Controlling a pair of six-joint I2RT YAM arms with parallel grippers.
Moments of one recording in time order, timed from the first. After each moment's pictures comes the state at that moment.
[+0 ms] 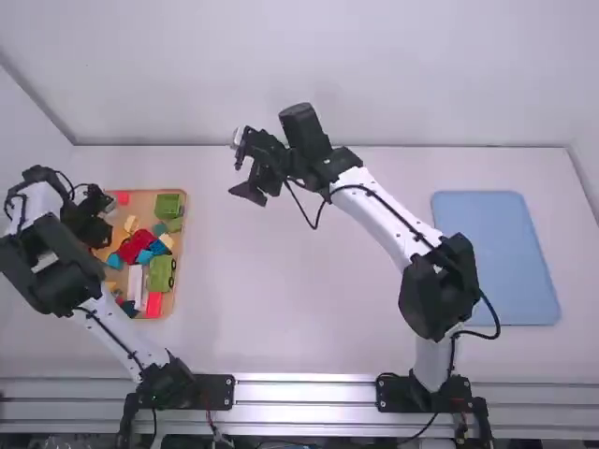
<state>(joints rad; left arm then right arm) 0.73 2.14 1.70 -0.97 0.00 1.07 0.61 1.96 1.77 -0.40 -0.64 -0.52</state>
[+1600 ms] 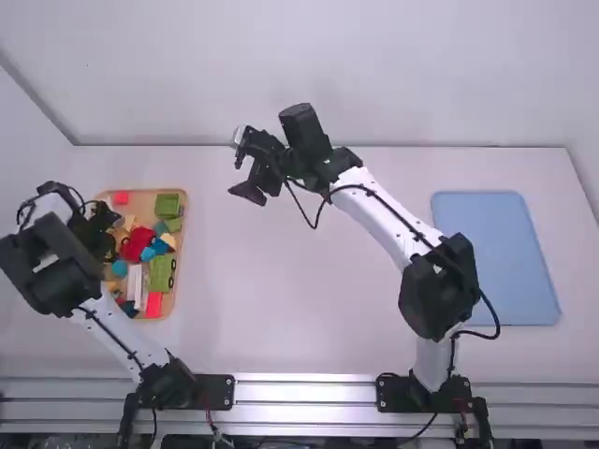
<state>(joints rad) 0.73 2.14 1.61 -0.97 -0.08 0.99 0.61 1.96 1.77 -0.40 -0.64 -0.50</state>
